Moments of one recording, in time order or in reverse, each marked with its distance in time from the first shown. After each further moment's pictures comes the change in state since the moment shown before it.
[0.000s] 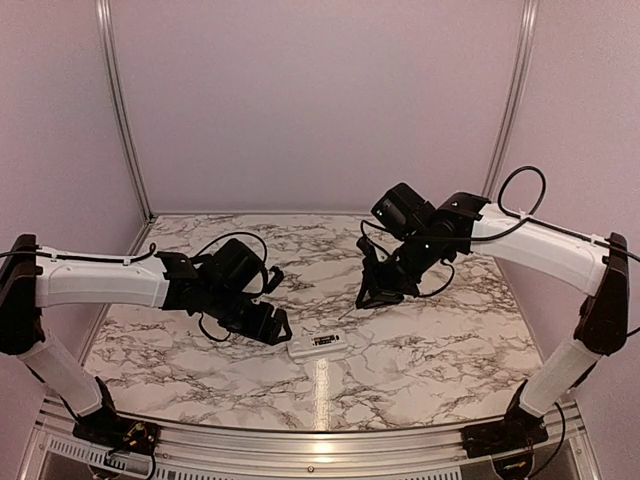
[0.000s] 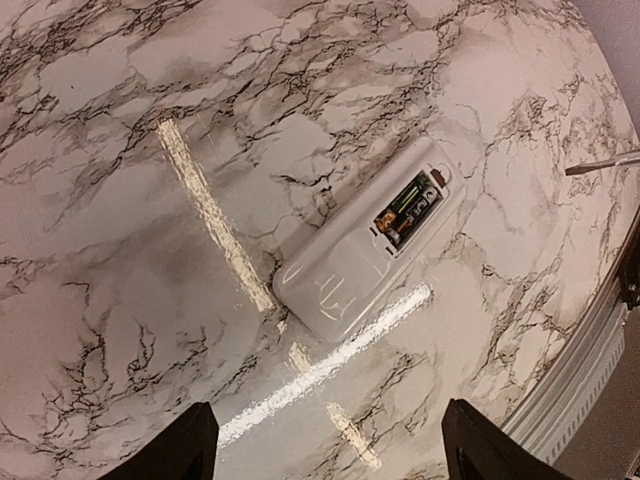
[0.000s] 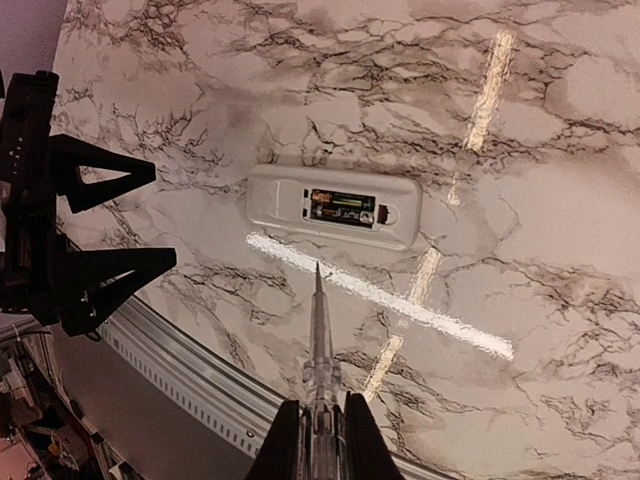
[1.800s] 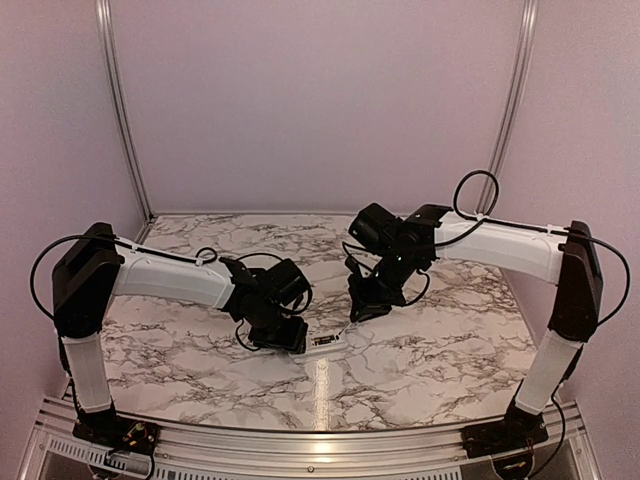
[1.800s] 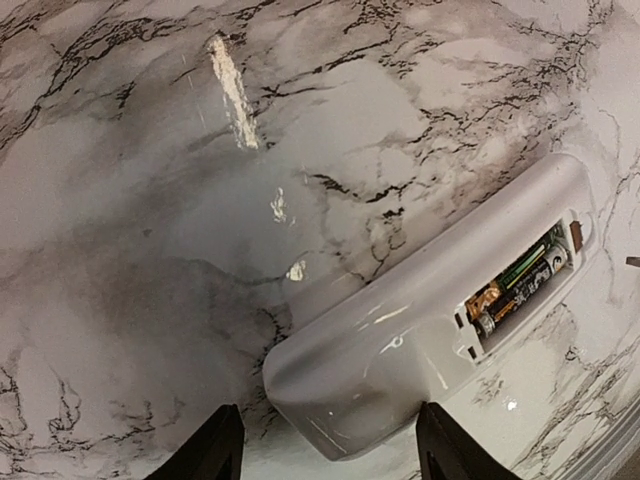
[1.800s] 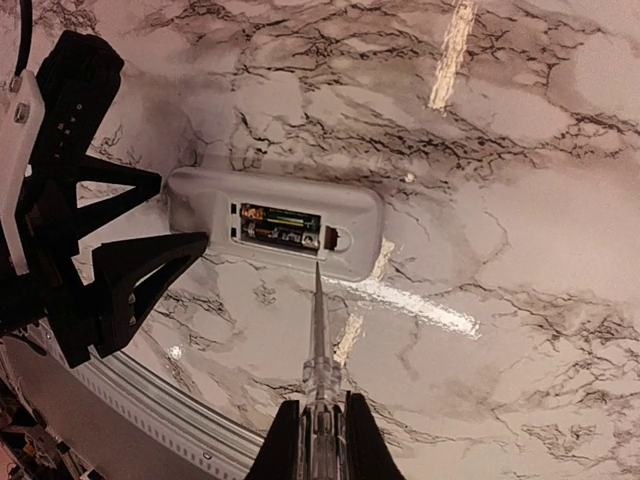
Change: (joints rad) left arm -0.062 0.385 0.245 -0.119 -0.079 -0.194; right arm 0.007 0.182 0.031 -0.010 0.051 -0.045
